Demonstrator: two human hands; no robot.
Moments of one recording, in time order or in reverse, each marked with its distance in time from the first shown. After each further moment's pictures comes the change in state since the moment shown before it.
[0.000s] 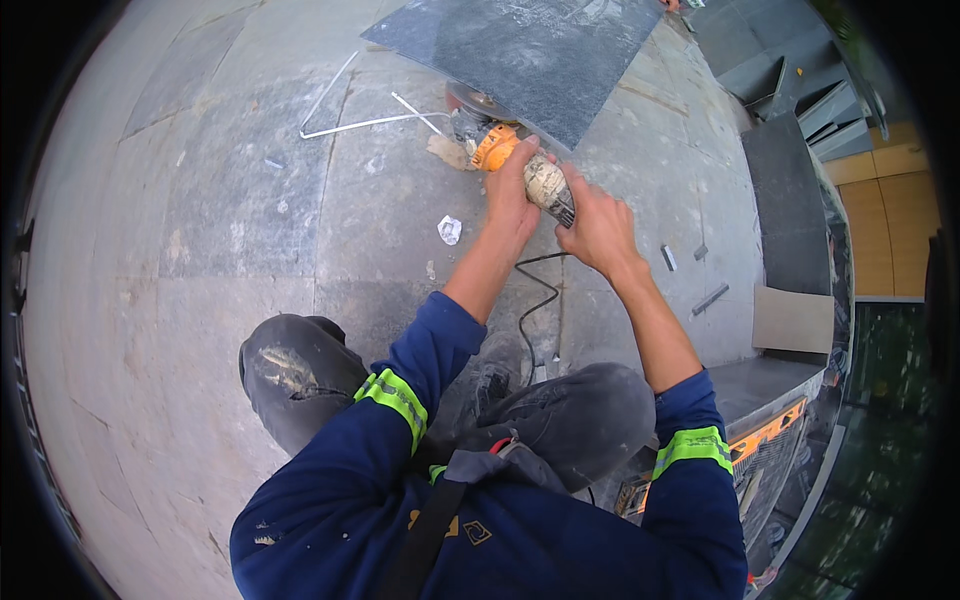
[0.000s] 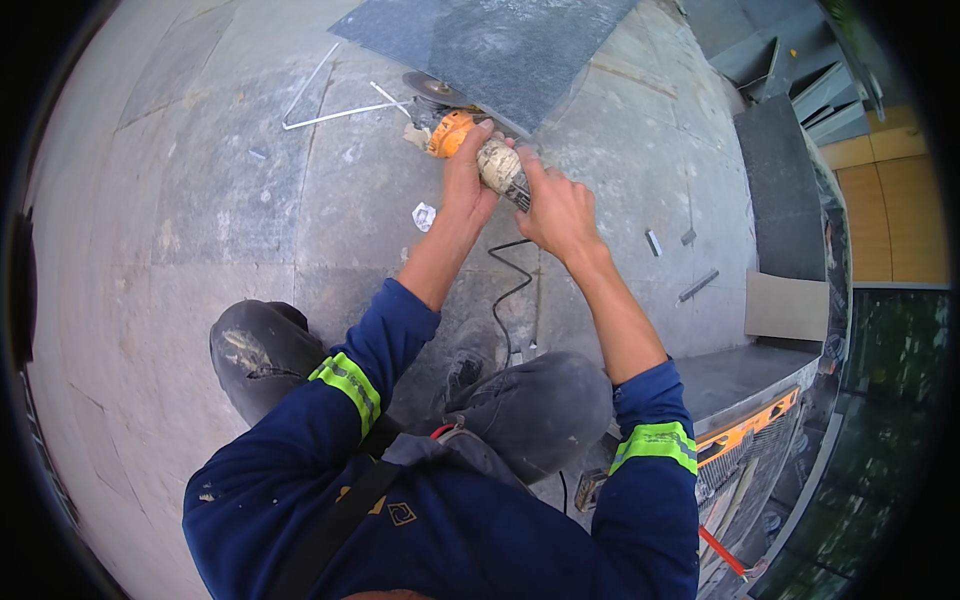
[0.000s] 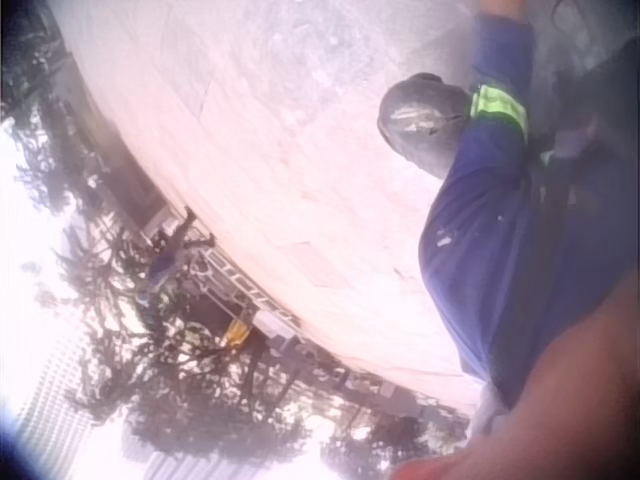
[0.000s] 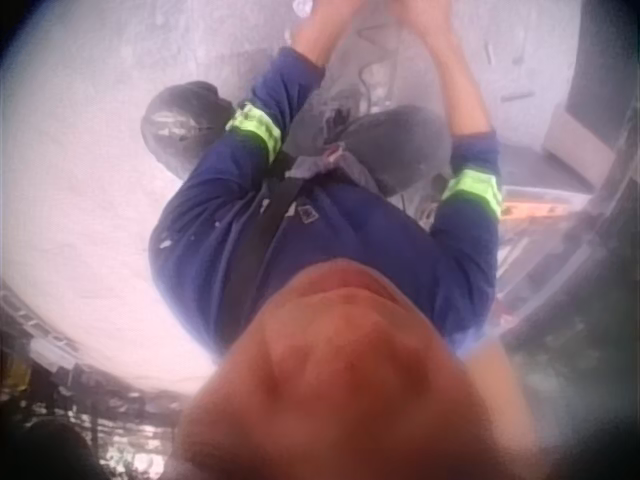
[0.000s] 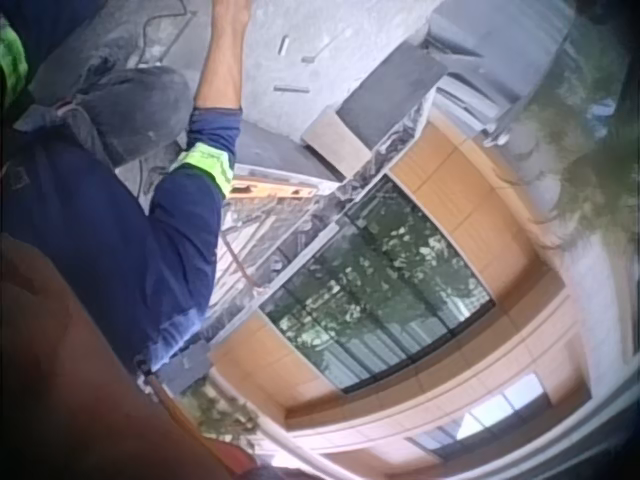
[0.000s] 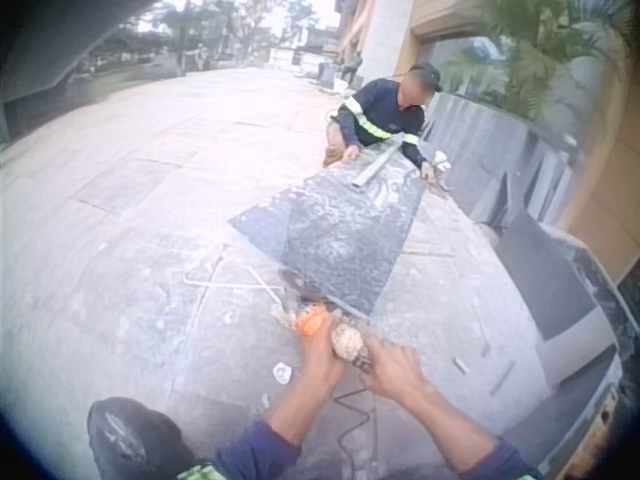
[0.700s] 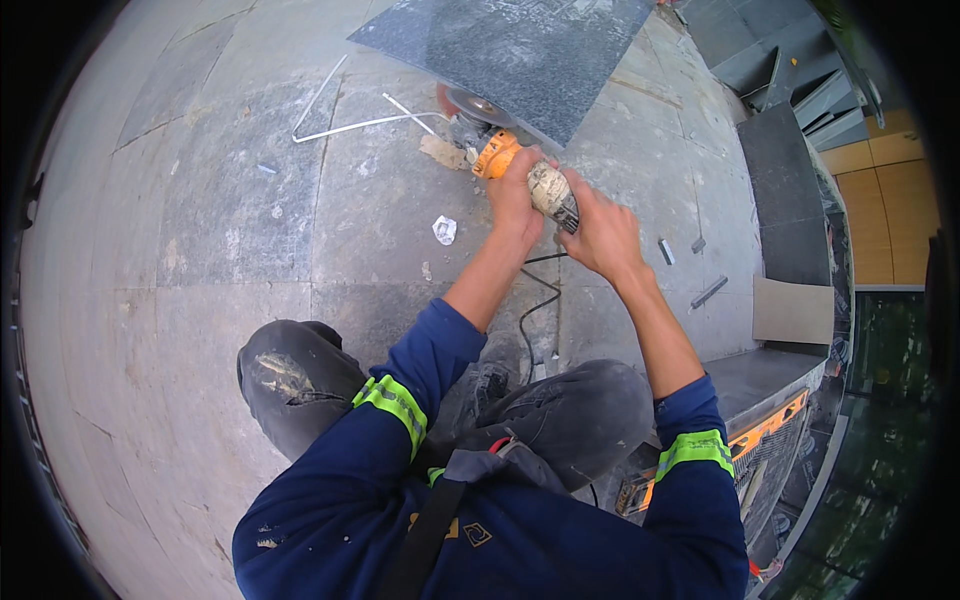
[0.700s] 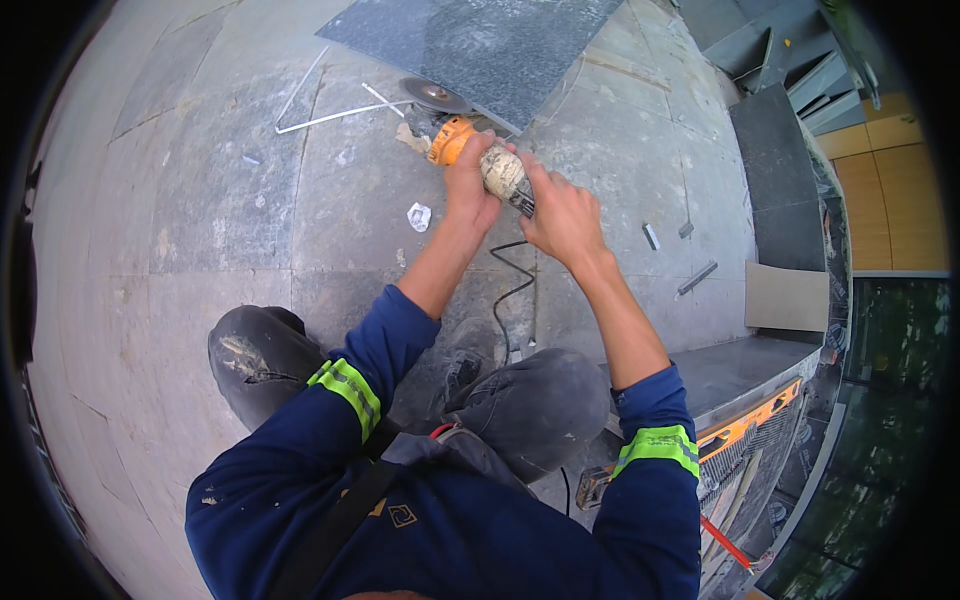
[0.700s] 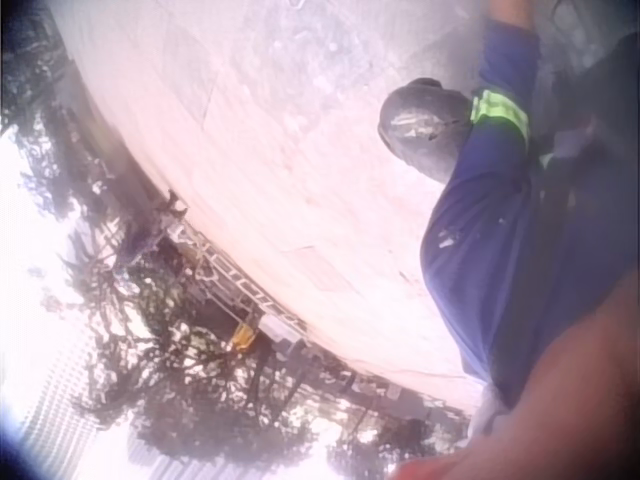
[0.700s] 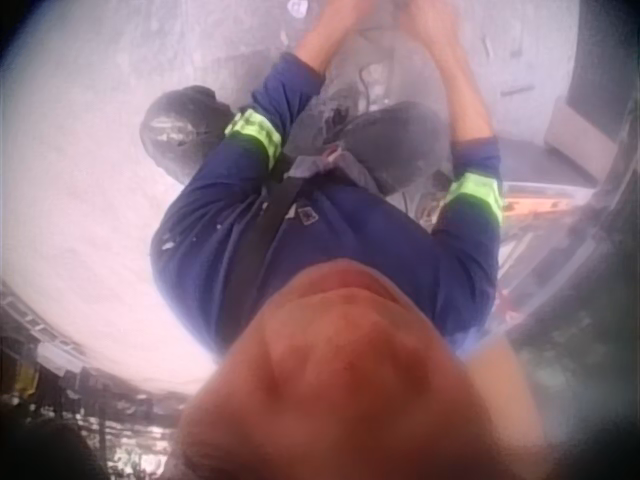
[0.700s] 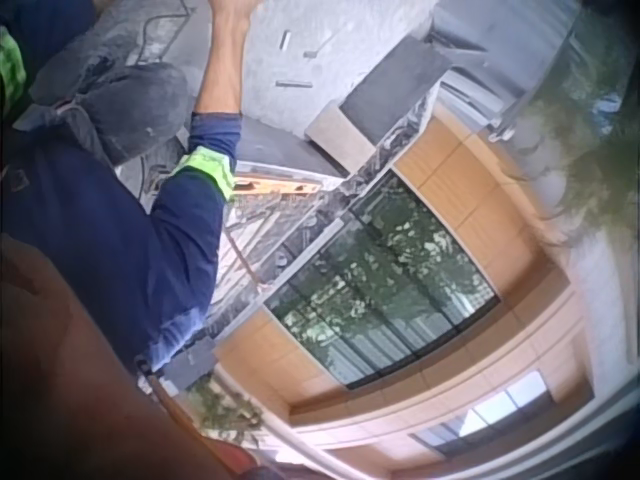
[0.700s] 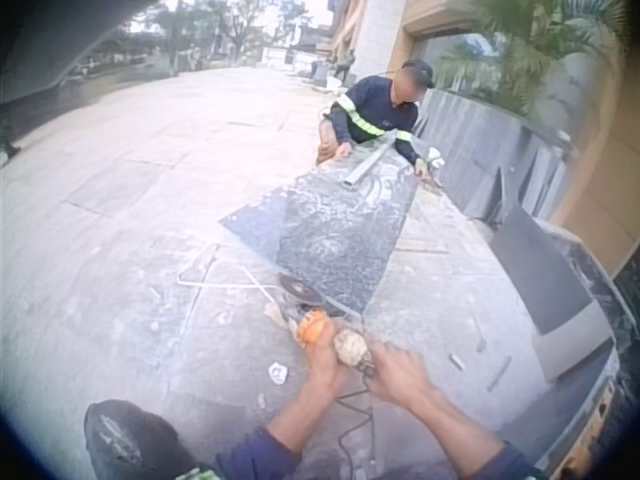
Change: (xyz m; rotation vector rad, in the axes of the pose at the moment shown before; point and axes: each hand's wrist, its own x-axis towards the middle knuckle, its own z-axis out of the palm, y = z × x) left_hand -0.007 -0.019 -0.002 0.033 0.010 0.040; right_hand -0.016 0.013 -0.002 0.012 0.020 -0.046
